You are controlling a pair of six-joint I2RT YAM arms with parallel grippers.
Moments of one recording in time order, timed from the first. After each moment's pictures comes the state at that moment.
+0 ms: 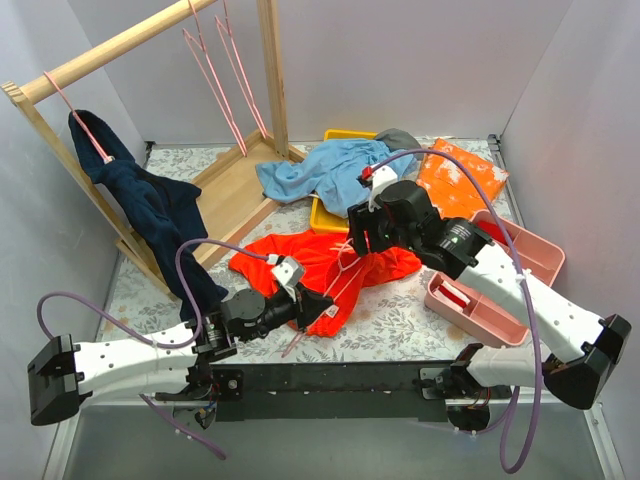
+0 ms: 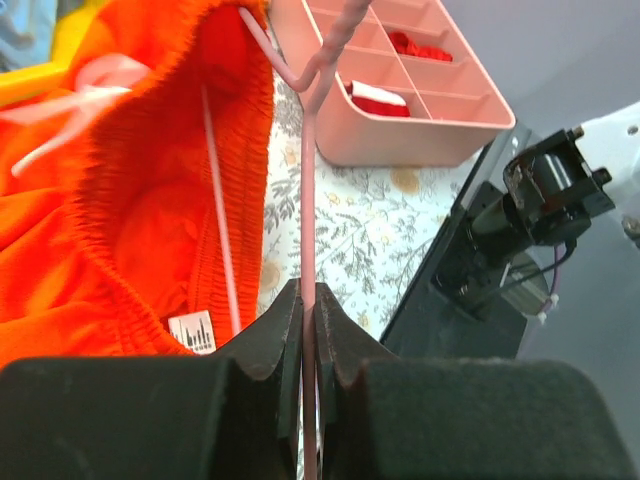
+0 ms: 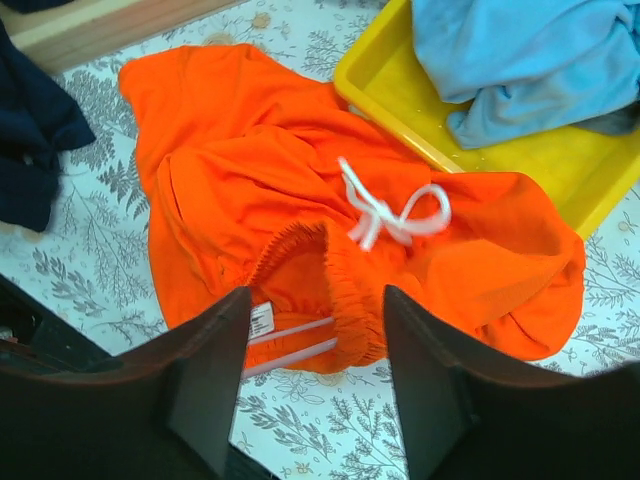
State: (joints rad) left arm -1.17 0.83 0.40 0.30 -0.13 -0.41; right arm 0.84 1.22 1.27 -0.65 0.10 0.24
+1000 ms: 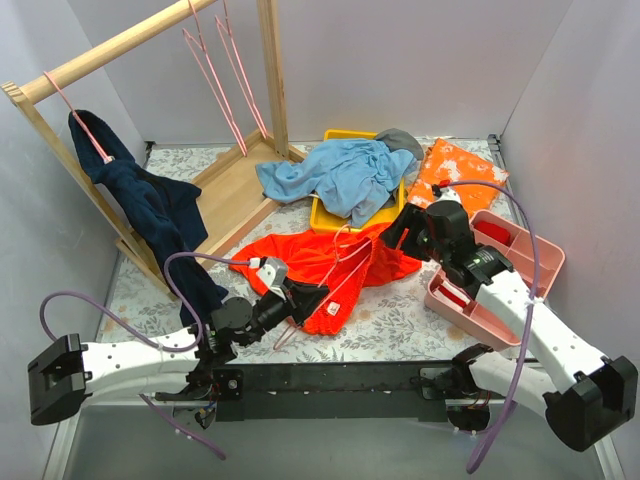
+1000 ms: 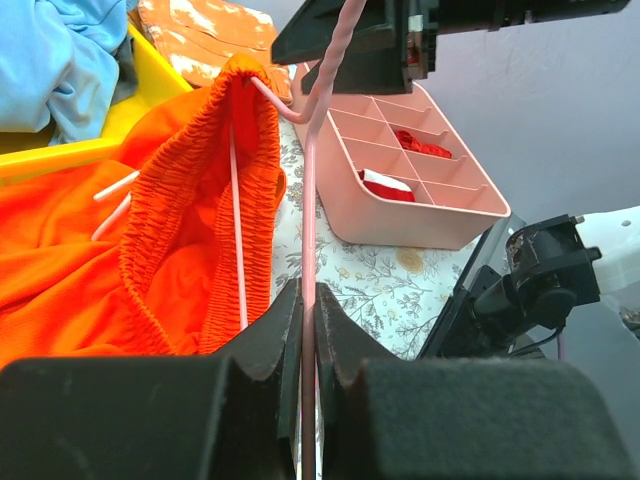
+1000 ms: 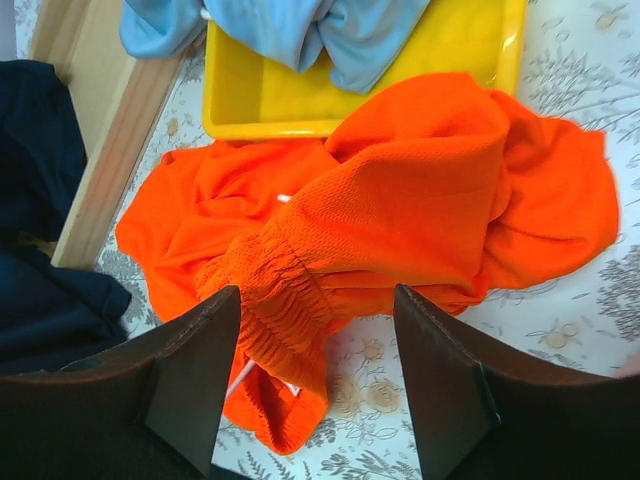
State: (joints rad) left arm -1.17 0.82 0.27 0.62 -0.26 -0.41; right arm 0.52 0.99 0.85 -0.42 0.06 0.71
